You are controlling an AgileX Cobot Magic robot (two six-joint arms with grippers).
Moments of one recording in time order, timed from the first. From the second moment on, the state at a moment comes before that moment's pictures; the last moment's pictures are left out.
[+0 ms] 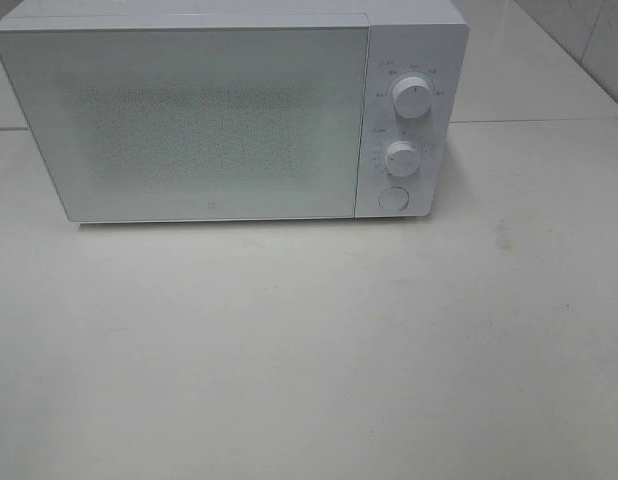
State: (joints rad) left arm 0.00 0.00 -0.52 -0.02 1.09 -0.04; right arm 0.07 0.00 -0.52 0.03 0.96 0.03
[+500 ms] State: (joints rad) left arm 0.00 0.00 -0.52 -0.02 1.09 -0.04; right arm 0.07 0.33 -0.52 0.04 0.62 0.03
